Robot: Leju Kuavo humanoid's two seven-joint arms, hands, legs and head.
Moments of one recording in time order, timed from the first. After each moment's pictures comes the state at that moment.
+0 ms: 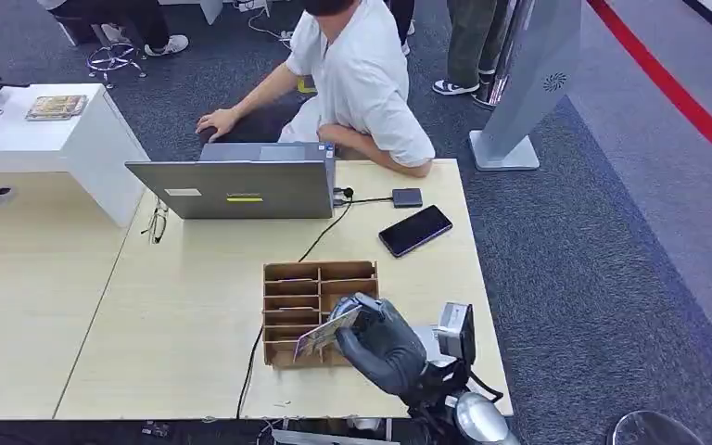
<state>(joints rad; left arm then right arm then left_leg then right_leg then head) -0.11 -0.10 -0.88 -0.02 1.57 0.49 -0.29 0.01 0.03 0.47 -1.60 -0.41 0.25 -0.31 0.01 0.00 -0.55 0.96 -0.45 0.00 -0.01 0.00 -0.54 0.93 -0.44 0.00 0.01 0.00</state>
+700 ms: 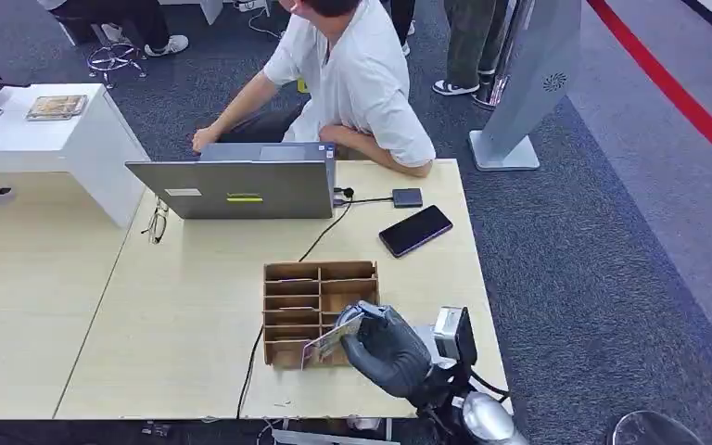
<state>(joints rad) -0.10 -0.09 -0.88 -0.02 1.57 0.50 -0.29 0.01 -0.03 0.46 -1.56 -0.36 0.22 -0.31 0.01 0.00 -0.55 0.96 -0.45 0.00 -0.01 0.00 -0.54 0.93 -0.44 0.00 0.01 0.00</state>
